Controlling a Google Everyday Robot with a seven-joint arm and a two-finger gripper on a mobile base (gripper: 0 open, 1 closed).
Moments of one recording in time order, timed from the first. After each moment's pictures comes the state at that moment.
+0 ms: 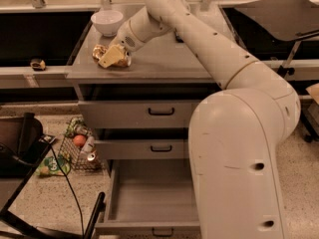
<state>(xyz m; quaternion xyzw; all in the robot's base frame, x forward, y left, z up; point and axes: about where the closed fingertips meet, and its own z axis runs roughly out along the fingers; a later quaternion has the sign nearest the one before) 0.766 0.161 0.855 -0.58 0.69 0.24 0.36</state>
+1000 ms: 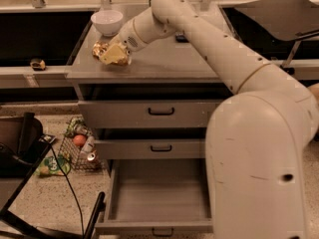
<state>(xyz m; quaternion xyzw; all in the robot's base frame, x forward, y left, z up) 0.759 0.158 0.867 -0.56 0.68 0.25 0.40</state>
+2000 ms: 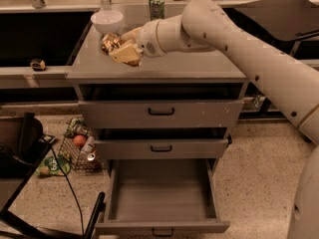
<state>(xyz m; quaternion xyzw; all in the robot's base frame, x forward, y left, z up) 0.704 0.104 0.915 -0.51 0.65 0.26 0.50</state>
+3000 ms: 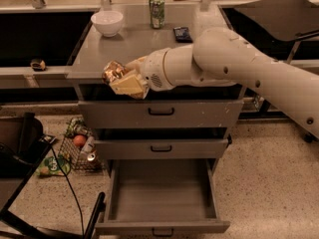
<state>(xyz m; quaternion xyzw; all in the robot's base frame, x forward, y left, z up) 0.588 0.088 0.894 -0.48 0.70 0.27 0.47</state>
